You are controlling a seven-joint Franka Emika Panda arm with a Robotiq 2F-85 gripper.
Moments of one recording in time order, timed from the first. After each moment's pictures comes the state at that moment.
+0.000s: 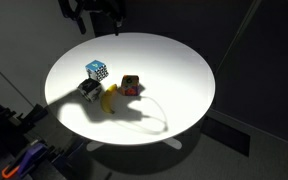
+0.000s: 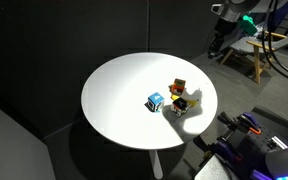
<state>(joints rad) -0.05 -0.10 -0.25 -2.38 0.07 2.35 -0.85</state>
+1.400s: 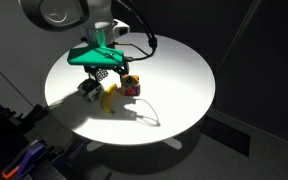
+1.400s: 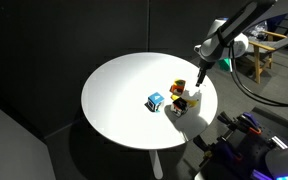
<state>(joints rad) -0.15 0.32 -0.09 -2.39 0.14 2.71 -0.88</state>
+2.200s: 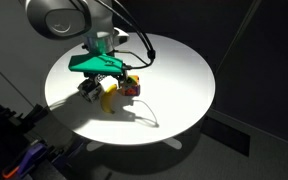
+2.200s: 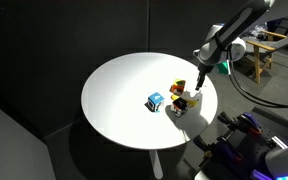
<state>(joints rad) -0.20 0.37 -0.04 -2.38 0.14 2.71 -0.88</state>
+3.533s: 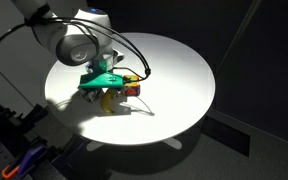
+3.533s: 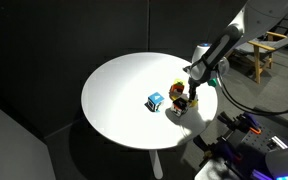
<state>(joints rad) -0.23 0.62 0.04 -2.27 -0.02 2.81 -0.82</state>
